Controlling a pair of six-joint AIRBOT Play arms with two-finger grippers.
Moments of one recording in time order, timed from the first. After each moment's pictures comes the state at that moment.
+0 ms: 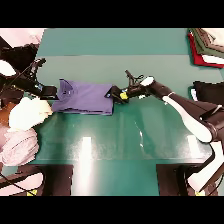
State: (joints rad) left arm 0.07 -1.29 1.21 1.19 -1.29 -1.33; right arm 0.42 -1.85 1.37 -0.42 0.86 1.40
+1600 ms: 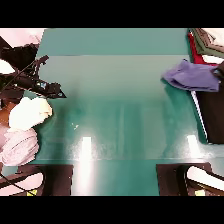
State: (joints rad) left arm 0.07 -1.29 1.21 0.98 -1.32 -1.28; right arm -0.59 -1.24 1.21 -0.88 0.88 1.36
